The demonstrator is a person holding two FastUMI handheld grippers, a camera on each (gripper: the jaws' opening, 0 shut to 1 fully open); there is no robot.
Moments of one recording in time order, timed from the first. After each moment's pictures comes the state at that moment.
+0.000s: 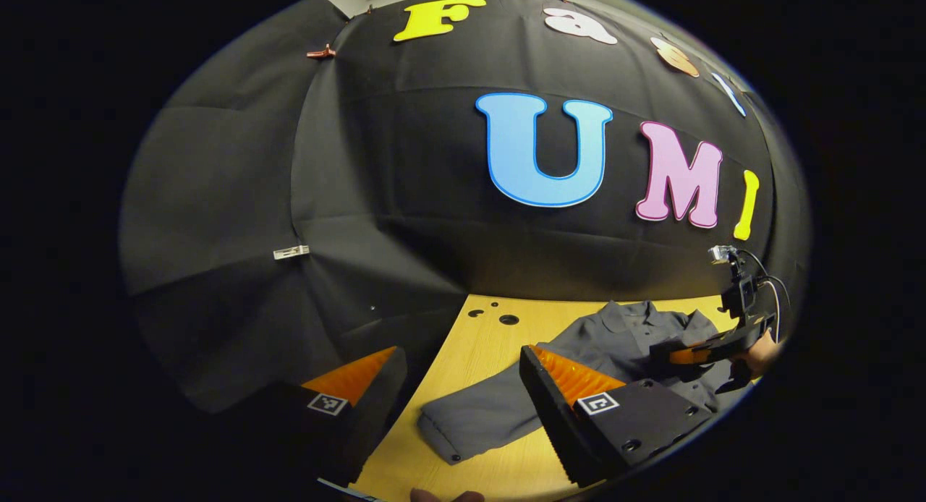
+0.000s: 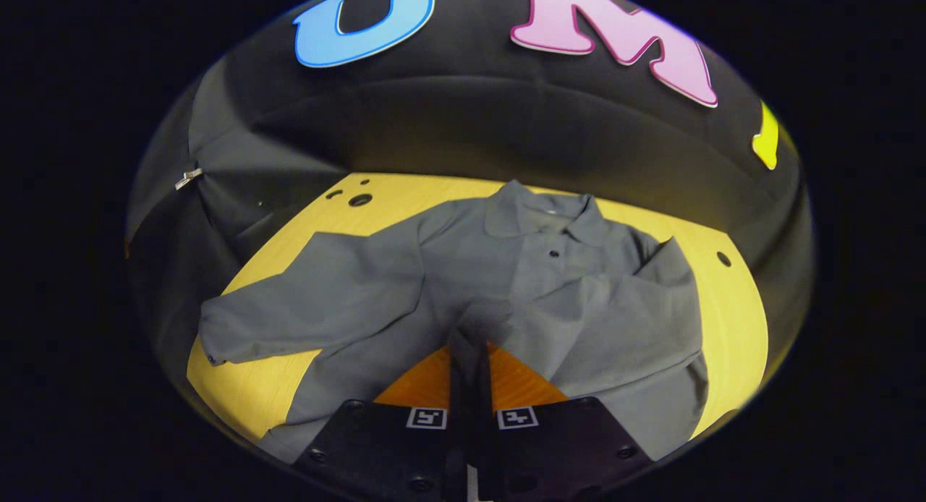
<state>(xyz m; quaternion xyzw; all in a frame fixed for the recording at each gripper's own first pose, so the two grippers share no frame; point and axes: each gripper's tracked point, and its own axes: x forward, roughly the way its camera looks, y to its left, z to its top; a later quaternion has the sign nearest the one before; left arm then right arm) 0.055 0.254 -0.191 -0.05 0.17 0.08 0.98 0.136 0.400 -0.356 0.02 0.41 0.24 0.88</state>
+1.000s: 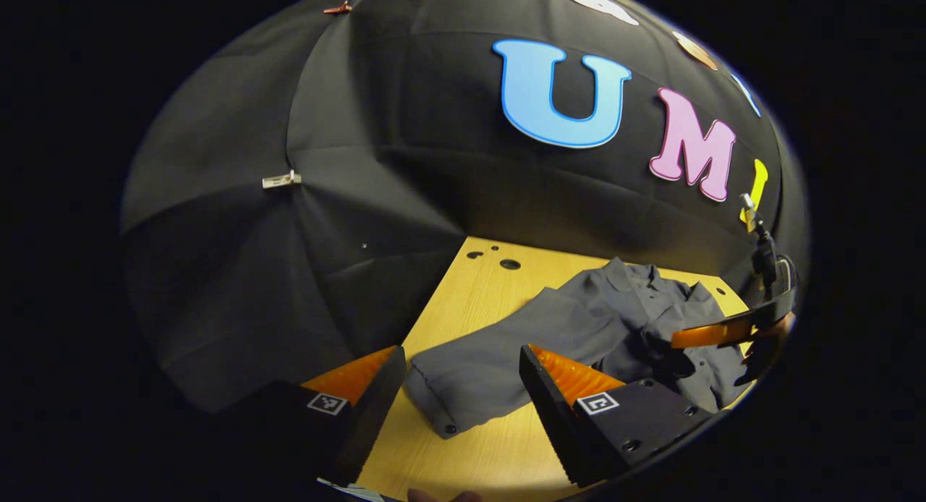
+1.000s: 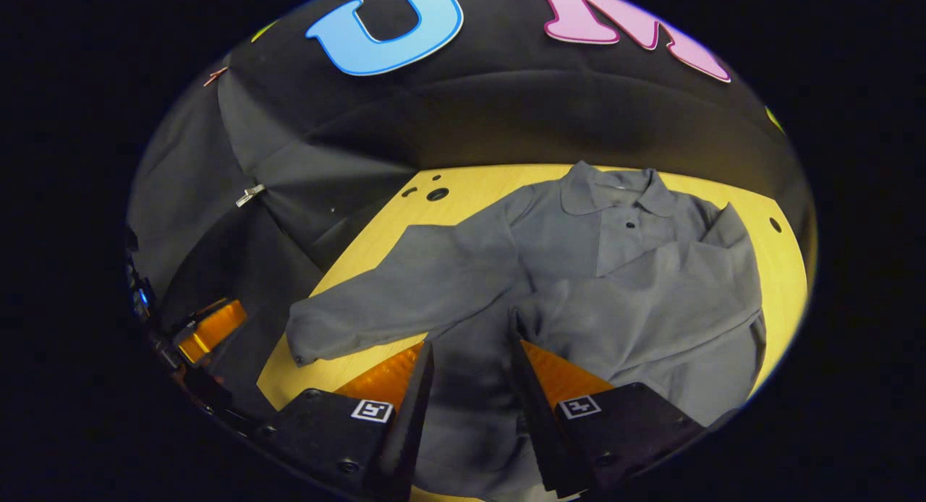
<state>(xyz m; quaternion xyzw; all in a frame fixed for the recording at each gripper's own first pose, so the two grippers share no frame) 0.054 0.248 -0.298 -0.10 0.27 0.06 0.96 0.078 0.434 -0.298 0.11 0.41 0.32 0.84</state>
